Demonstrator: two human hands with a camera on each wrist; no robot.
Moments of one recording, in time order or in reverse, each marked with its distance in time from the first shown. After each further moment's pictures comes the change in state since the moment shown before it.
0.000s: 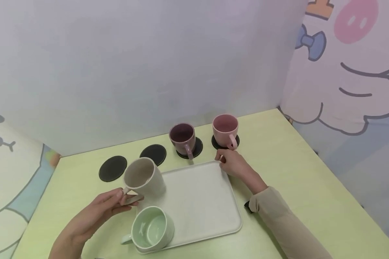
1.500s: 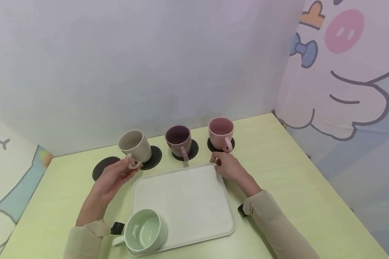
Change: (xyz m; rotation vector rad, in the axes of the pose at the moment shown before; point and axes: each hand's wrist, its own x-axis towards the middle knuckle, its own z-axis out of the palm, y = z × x) left_hand 0.083 0.015 -0.010 -0.261 0.462 0.014; right_hand -0.005 -0.002 -0.002 0.031 -0.009 -0.001
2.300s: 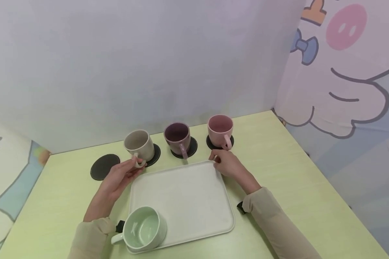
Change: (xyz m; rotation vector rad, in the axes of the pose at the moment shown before) left_hand 0.014 -0.016 0.014 -0.046 0.013 -0.073; right_hand 0.004 0.005 0.001 0.008 -0.002 -0.010
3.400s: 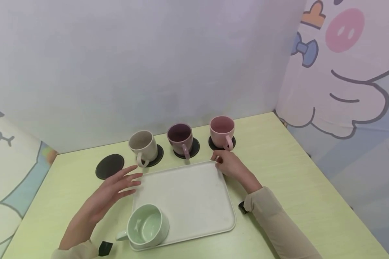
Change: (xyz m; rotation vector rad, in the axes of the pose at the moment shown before) left_hand -0.053 0.008 -0.012 0.390 -0.175 -0.011; right_hand 0.006 0.007 -0.001 0.029 -0.013 -0.019
